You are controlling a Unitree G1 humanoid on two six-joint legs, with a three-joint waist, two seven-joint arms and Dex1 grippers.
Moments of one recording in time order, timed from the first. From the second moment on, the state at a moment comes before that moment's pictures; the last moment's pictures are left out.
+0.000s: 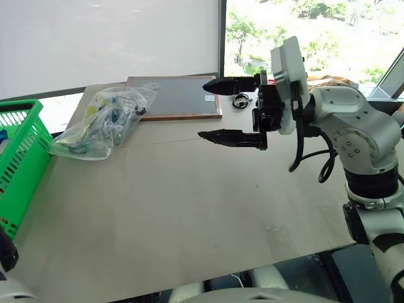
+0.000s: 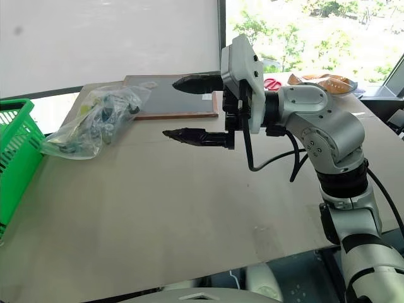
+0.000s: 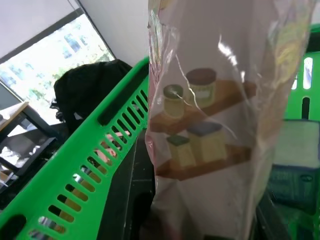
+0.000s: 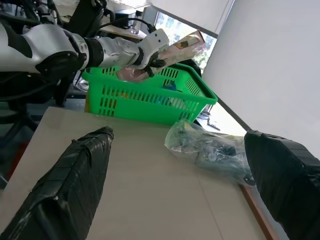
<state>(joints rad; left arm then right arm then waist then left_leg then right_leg) -0.70 1.23 0.39 1.31 -0.09 -0.04 -0.23 -0.91 -0.46 0.14 -0.31 0.67 0.67 0.97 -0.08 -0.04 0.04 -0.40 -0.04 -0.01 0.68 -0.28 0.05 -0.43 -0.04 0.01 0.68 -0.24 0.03</state>
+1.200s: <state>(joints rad) -0.18 0.63 0.15 -0.33 -0.59 0.66 -0.55 -0.04 -0.72 -0.26 -0.62 0.55 0.72 0.69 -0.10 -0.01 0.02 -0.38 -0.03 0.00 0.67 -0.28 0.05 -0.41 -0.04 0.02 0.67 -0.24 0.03</state>
